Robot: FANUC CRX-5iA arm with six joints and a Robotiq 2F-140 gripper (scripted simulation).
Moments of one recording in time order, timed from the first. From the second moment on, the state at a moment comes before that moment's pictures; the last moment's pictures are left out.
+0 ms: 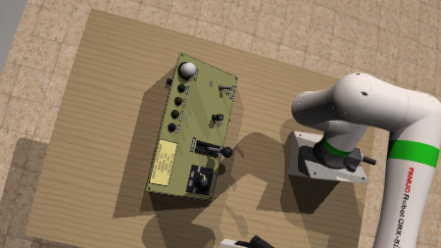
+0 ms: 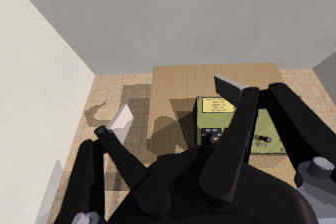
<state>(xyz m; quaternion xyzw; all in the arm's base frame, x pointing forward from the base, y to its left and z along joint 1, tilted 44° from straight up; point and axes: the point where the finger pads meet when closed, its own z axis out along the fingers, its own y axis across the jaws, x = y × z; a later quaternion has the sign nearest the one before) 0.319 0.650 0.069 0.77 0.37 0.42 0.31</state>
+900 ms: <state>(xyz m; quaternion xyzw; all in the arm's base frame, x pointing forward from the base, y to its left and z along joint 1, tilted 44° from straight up) 0.365 0.784 0.163 0.73 0.39 0.46 0.32</state>
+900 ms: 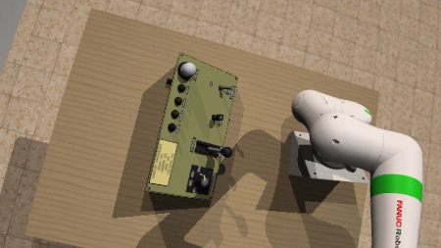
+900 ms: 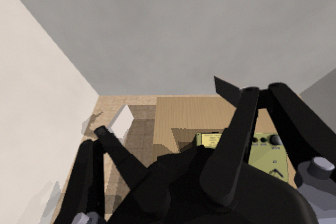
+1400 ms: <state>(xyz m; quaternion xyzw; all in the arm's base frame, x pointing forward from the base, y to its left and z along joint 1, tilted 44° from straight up) 0.388 0.801 0.211 0.72 0.38 0.48 0.33</state>
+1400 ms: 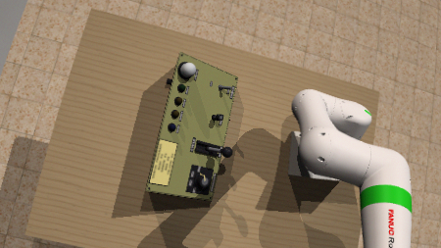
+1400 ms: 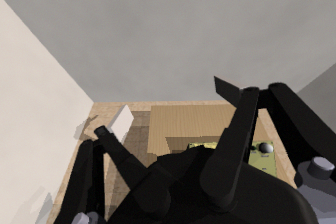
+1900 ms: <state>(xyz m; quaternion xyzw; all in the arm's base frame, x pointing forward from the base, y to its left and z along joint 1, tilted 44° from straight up) 0.400 0.796 0.235 0.72 0.38 0.48 0.34</state>
